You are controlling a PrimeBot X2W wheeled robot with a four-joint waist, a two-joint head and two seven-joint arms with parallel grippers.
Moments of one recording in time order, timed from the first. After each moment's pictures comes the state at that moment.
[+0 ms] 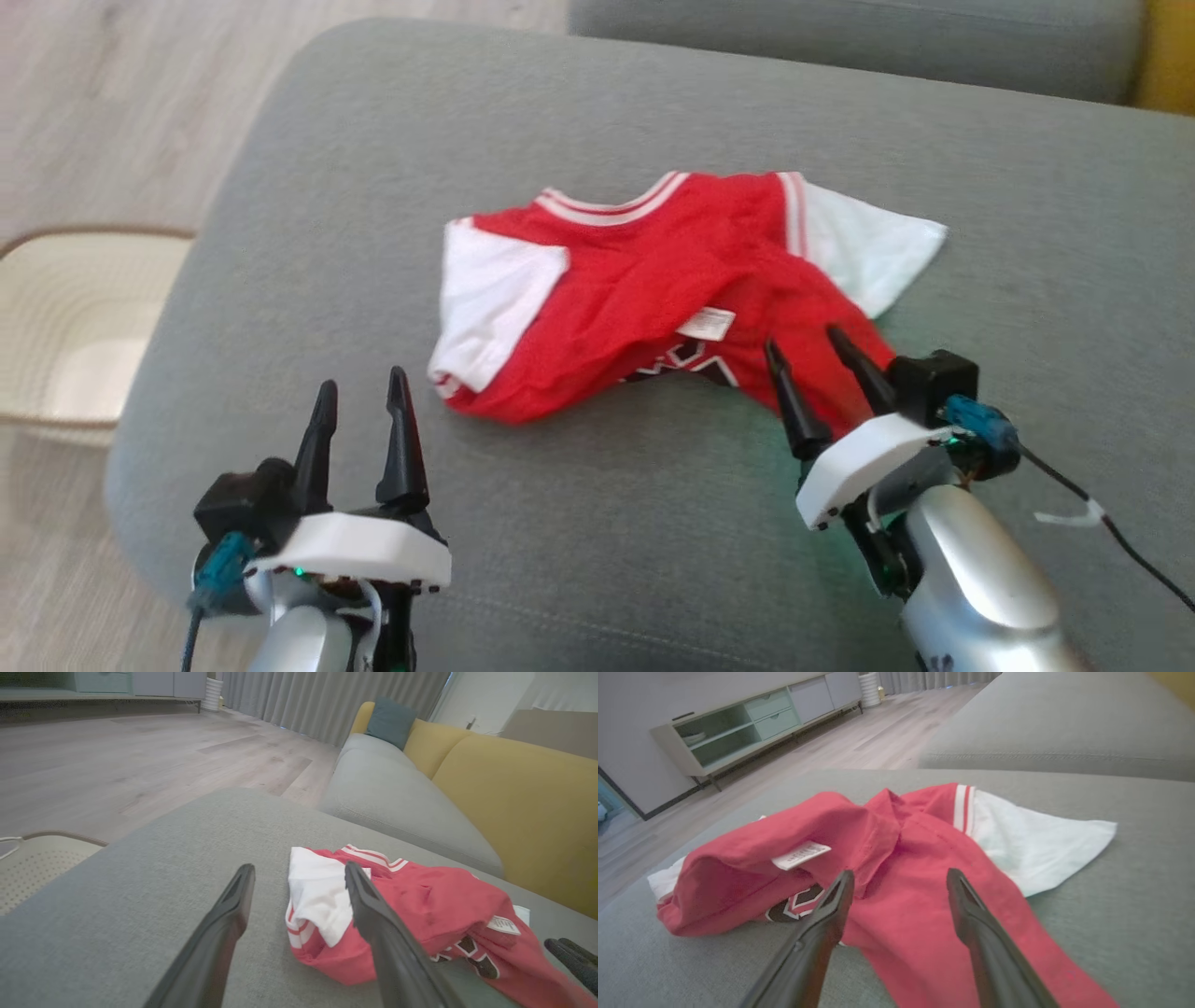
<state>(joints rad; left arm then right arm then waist) -0.02 0.04 -0.26 0.11 -0.38 0.15 -0.25 -0.34 -0.05 0.27 0.60 0.23 0.13 -0.12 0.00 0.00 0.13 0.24</state>
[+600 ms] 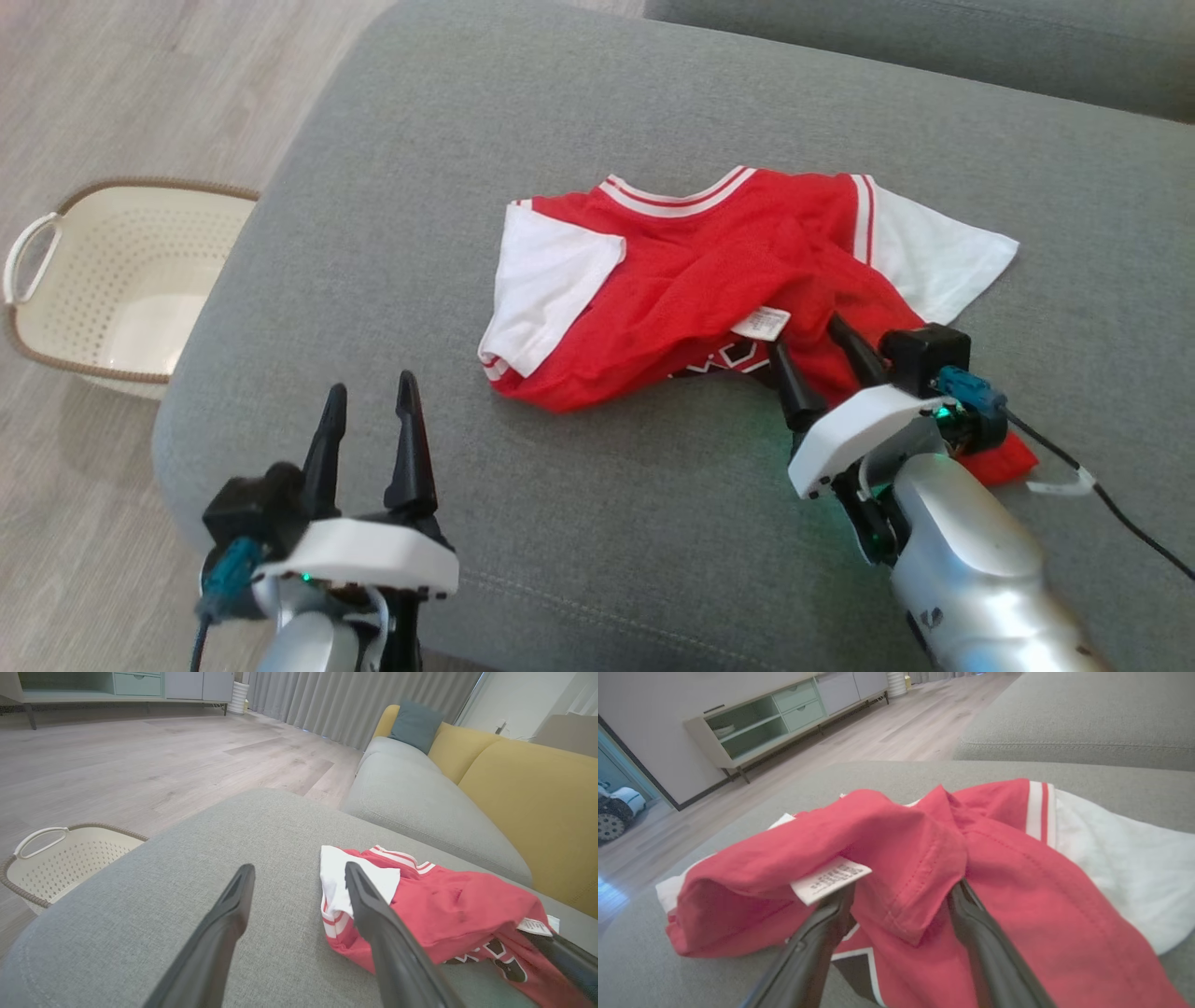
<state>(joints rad) -0.01 0.04 -0.28 0.10 -0.38 0.15 -0.25 -0.49 -0.05 0.35 0.83 0.32 0.13 -0.21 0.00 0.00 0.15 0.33</state>
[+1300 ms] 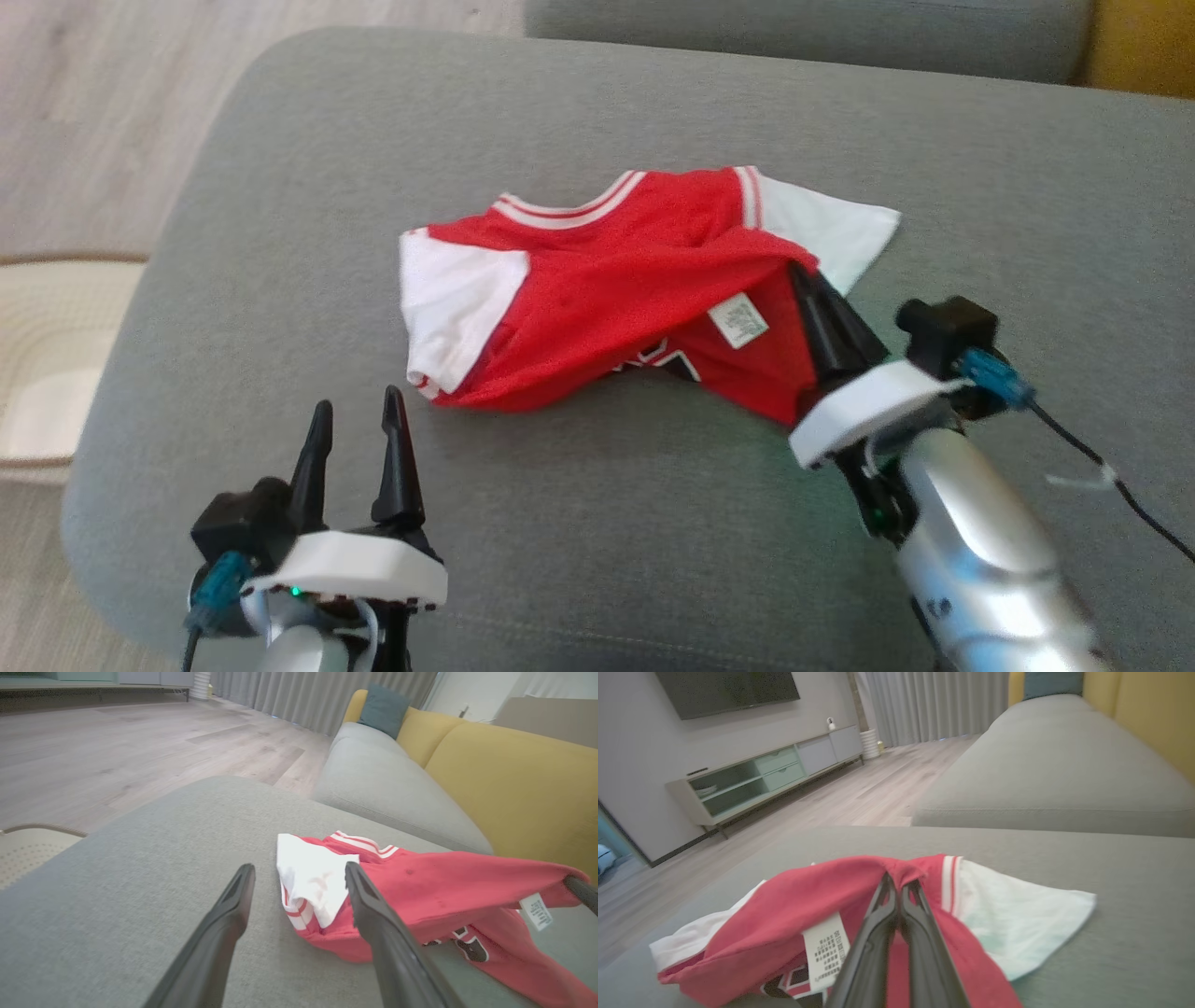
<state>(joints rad) 0.01 0.04 -0.25 0.10 -0.38 0.16 -0.25 -0.49 -0.06 0.36 0.71 0.33 0.13 -0.24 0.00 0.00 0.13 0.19</state>
